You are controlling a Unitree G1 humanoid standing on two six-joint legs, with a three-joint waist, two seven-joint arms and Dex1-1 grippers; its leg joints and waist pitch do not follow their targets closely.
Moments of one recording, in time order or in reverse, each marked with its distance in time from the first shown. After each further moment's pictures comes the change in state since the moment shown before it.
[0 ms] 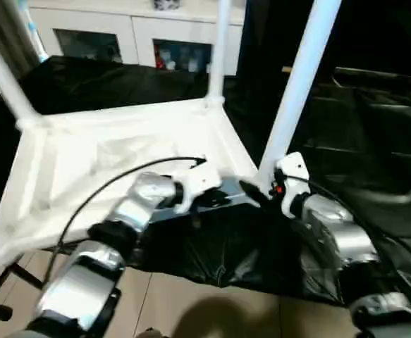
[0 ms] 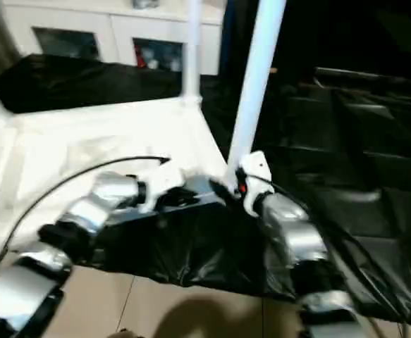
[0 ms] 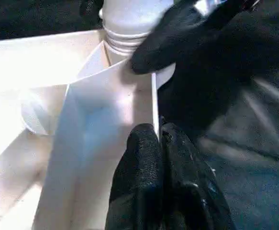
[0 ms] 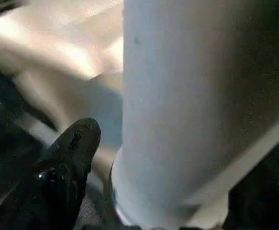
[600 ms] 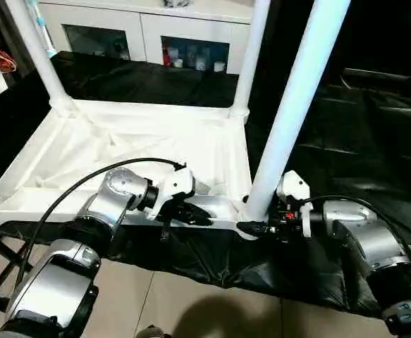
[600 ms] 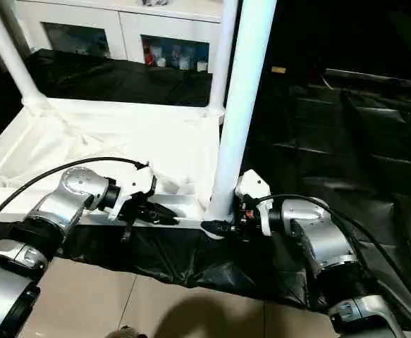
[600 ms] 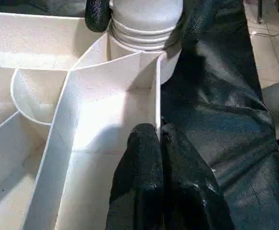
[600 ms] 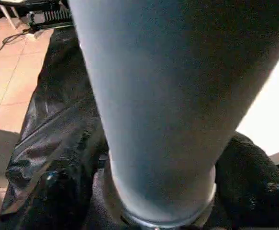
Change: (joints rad) left arm 0.001 0.095 0.000 0.005 -0.059 -0.002 -0.292; right arm 0.008 -0.119 0.094 -0.050 0.058 -0.025 0.379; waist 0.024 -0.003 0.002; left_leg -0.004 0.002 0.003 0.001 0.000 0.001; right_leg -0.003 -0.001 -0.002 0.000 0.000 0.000
